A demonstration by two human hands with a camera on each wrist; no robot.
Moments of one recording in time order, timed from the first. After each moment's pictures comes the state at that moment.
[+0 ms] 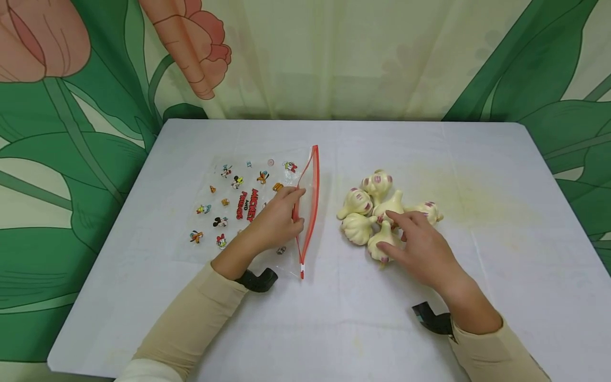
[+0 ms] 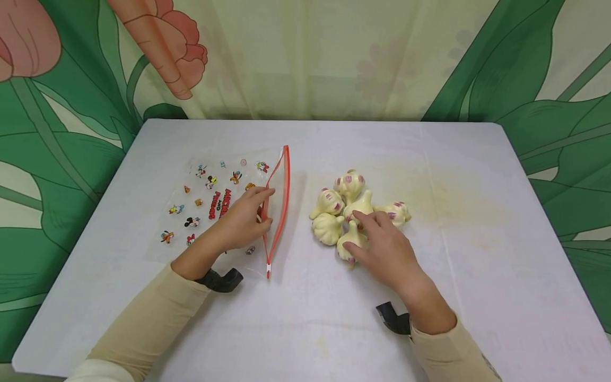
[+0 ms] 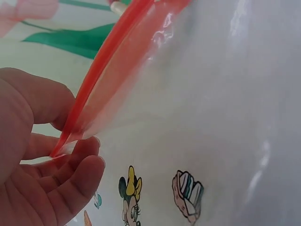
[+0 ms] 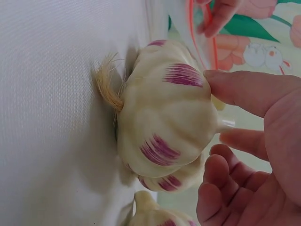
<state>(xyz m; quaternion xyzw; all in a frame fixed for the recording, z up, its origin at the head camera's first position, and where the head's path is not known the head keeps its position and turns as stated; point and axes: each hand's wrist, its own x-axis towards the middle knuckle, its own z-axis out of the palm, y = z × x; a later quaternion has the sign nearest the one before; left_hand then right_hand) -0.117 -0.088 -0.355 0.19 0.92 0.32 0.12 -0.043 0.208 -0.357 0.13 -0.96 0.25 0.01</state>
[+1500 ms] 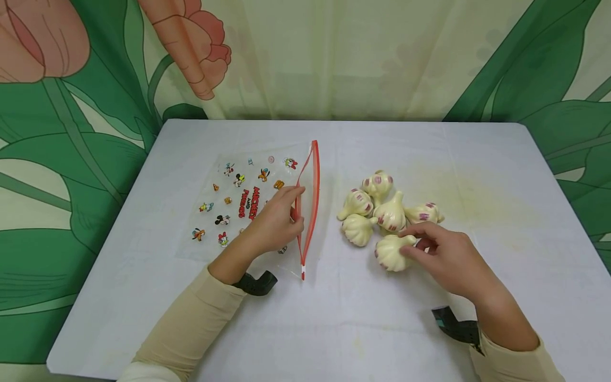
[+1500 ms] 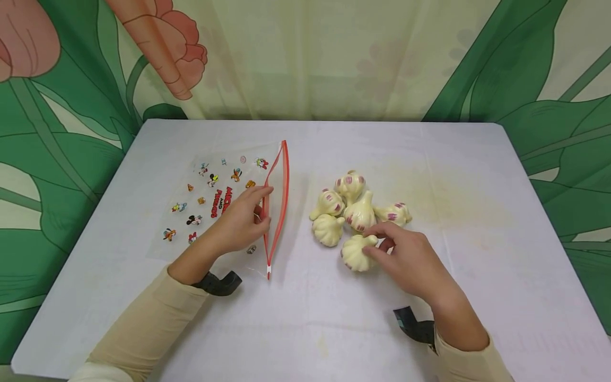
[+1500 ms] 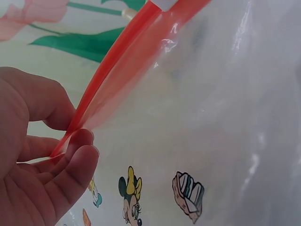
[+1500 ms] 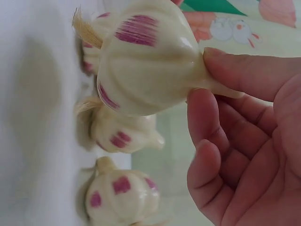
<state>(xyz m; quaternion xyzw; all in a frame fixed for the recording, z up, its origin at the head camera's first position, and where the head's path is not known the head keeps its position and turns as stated) -0.111 -0.091 -0.349 0.21 0.90 0.36 0.08 -0.028 0.233 -0.332 0.10 -0.94 0.32 -0.01</state>
